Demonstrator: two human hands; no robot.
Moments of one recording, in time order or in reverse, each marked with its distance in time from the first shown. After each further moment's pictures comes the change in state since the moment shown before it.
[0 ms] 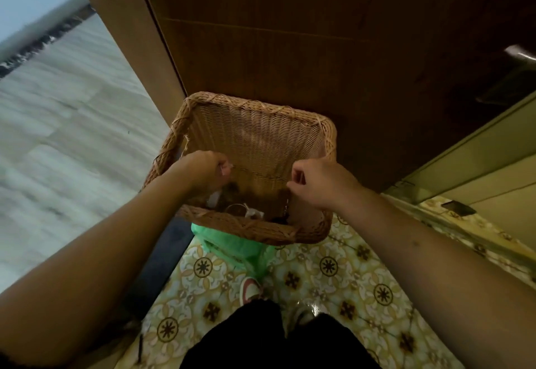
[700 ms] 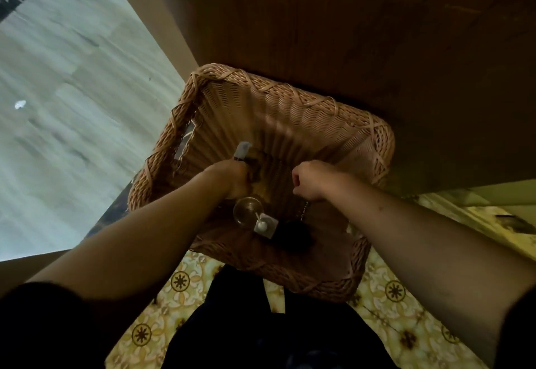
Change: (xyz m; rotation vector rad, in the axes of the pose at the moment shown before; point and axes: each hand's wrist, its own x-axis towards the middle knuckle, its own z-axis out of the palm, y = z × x) left_hand 0.120 -0.019 0.058 -0.049 -0.437 -0.199; right_hand 0.184 0.038 0.080 -0.163 -0.587 -0.029
